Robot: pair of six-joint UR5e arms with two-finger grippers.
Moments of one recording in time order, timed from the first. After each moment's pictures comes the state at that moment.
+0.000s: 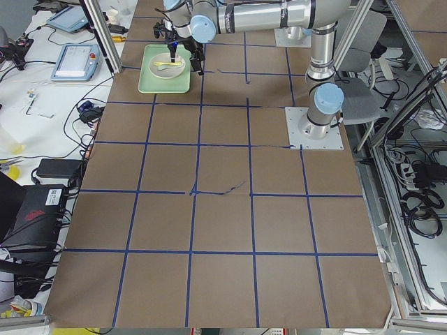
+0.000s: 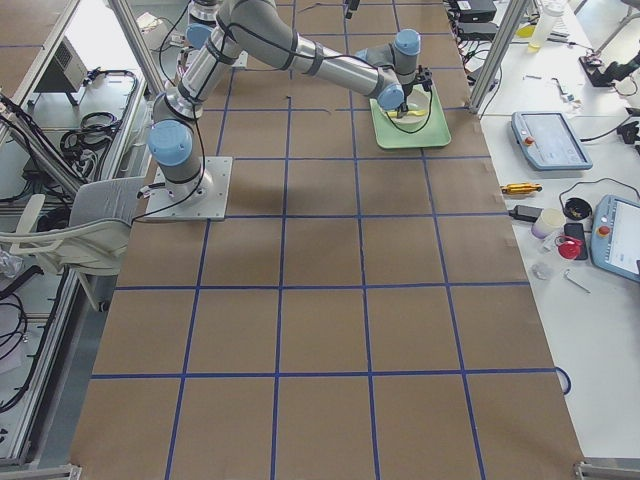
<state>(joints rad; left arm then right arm) -1.58 -1.86 -1.43 -1.70 1.58 0.01 1.78 -0.82 1.33 -2.24 -1.46 0.11</state>
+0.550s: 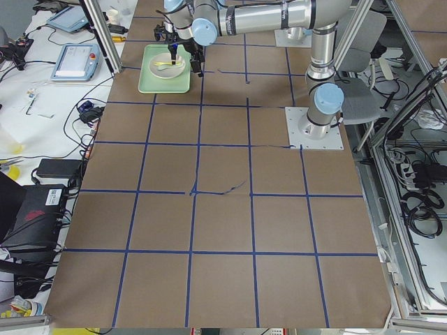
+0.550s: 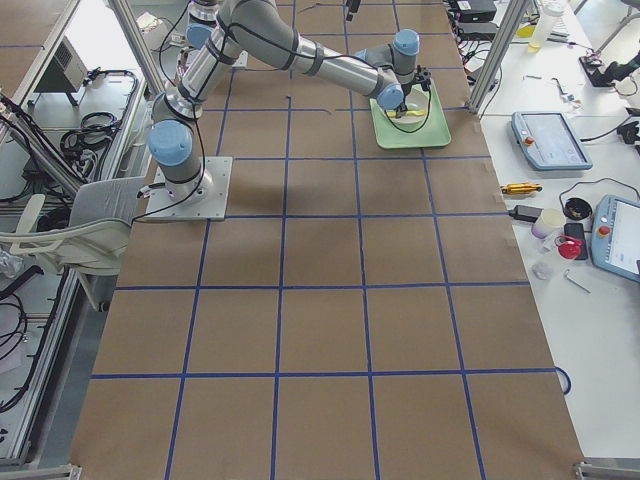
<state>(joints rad) -1.58 -1.85 -1.46 -1.65 1.58 0.02 1.79 -0.81 1.33 -2.24 -1.46 0.11</state>
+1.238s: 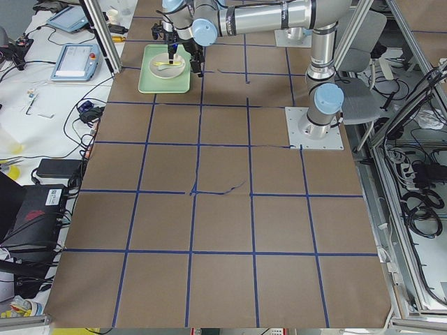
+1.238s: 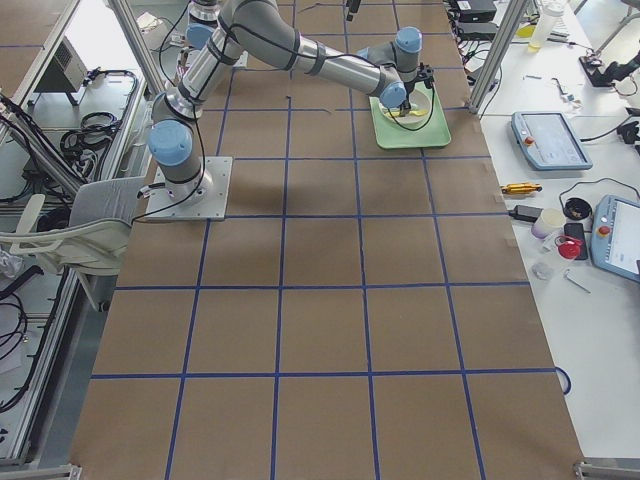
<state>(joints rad) -1.58 -1.85 -1.46 -1.64 1.58 0.02 1.79 -0.80 1.29 -2.24 -1.47 0.11</state>
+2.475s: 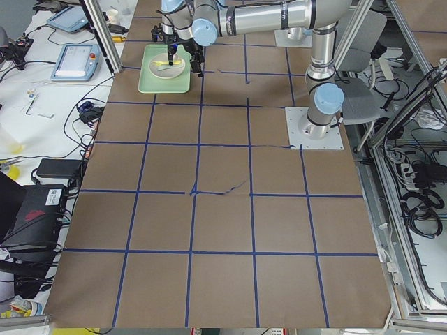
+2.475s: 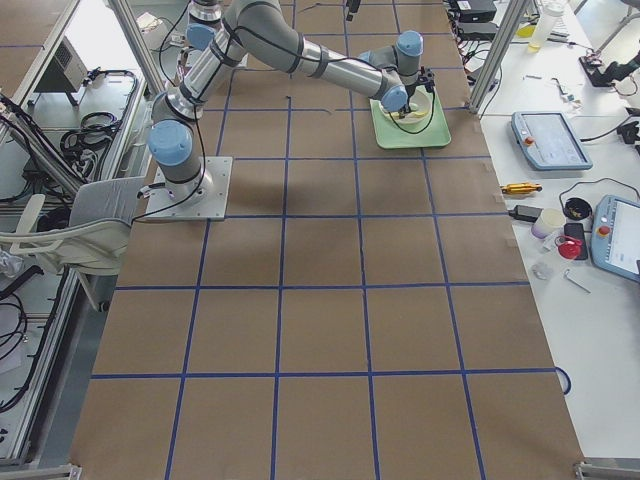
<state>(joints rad) -1.58 -1.85 -1.46 -1.64 1.58 0.02 1.79 -0.77 1.28 -2.24 -1.48 0.12</state>
